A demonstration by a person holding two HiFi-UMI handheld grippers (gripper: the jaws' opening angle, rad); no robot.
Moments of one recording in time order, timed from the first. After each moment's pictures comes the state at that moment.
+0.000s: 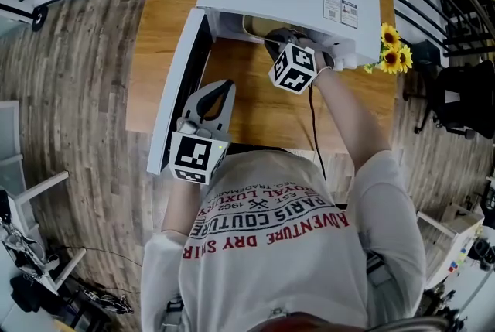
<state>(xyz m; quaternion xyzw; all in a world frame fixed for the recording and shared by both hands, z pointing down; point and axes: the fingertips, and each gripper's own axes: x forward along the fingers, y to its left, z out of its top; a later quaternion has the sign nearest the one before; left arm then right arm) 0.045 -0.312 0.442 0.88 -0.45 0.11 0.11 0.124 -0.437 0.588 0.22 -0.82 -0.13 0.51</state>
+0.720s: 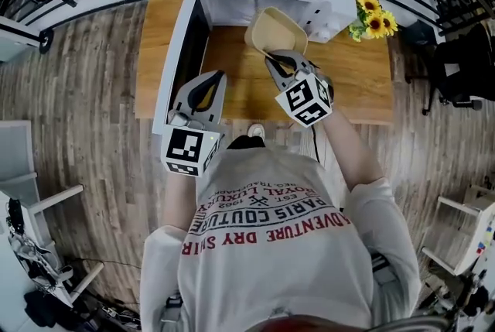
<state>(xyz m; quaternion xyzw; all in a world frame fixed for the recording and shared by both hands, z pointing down) 0.042 -0.238 0.391 0.90 -0.42 0.11 0.04 0.136 -0.287 0.492 0.37 -0.87 -0.05 0.33</state>
